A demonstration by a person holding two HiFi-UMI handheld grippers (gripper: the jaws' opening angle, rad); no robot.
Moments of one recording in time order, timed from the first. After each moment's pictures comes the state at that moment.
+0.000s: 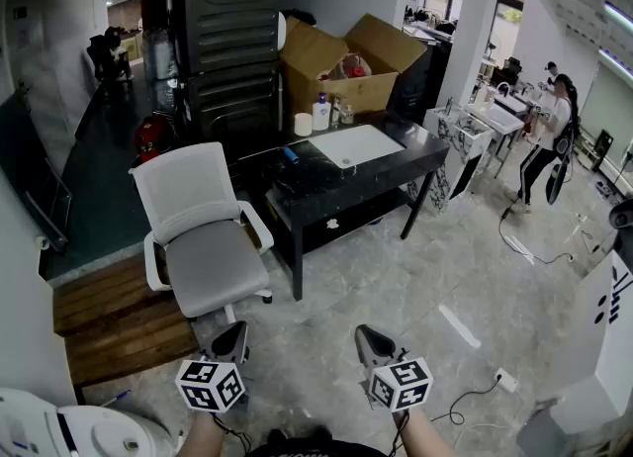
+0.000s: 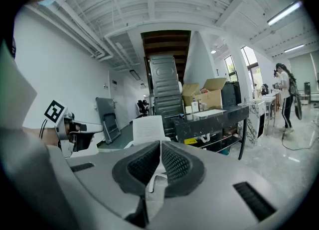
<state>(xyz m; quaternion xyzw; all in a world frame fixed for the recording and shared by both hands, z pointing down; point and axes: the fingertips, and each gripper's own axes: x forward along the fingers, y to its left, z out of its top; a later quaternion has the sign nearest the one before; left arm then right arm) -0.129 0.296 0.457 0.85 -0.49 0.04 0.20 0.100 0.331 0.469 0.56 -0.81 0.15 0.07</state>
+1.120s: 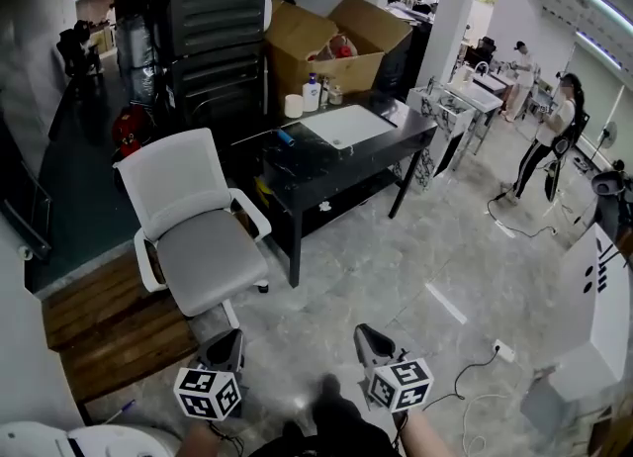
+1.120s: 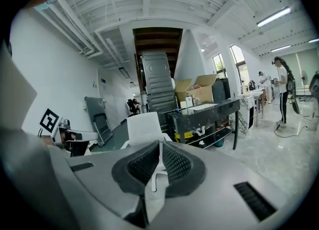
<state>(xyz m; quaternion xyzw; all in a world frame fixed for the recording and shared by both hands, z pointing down) -0.227 0.281 0.506 0.87 -0.44 0.09 0.20 0.009 0.327 0.499 0.61 -0.77 0.18 0.07</state>
